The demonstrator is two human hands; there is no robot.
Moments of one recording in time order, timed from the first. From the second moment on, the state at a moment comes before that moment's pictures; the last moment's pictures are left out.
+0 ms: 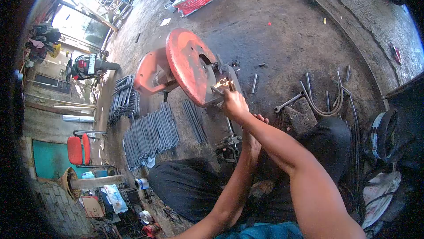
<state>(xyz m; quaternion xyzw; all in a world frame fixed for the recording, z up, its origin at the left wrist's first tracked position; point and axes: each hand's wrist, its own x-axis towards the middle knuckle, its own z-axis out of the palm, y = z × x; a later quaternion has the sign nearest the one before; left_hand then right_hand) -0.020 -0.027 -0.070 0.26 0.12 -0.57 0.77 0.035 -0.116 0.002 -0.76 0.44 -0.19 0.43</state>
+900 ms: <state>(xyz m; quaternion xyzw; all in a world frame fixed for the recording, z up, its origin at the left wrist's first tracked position) -0.009 -0.013 -0.055 0.41 0.14 -0.54 0.72 0.039 -0.120 -0.020 -0.68 0.40 -0.33 0.52</state>
